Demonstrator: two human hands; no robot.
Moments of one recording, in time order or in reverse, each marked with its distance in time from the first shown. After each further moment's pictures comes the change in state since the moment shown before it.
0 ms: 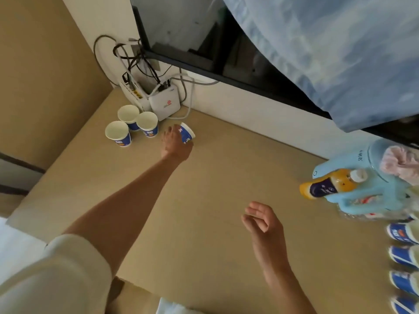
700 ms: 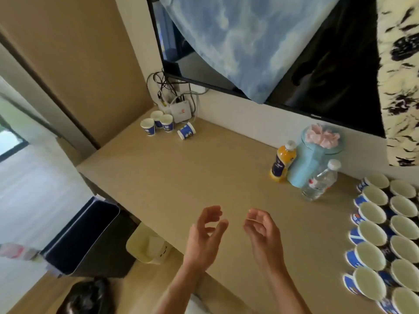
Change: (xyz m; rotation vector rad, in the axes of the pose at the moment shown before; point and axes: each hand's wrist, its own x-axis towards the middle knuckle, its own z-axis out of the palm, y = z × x) left_hand -0.514 0.146 0.074 -0.698 0.103 0.032; right_hand -0.116 0.090 -0.215 0.083 -0.236 -0.235
